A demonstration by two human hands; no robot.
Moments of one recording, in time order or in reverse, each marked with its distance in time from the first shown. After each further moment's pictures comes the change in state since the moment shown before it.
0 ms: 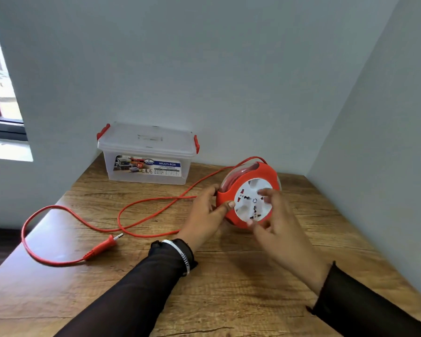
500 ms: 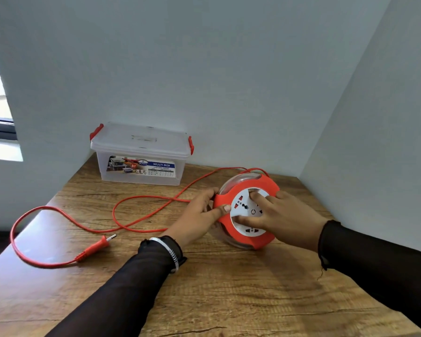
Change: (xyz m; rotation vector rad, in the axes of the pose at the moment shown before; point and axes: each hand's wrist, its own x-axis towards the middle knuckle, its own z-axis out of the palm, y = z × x) left_hand 0.001 0.002 -0.010 0.024 -0.187 -0.045; right_hand 0.045 0.017 -0.043 -1.251 -0.351 -0.892
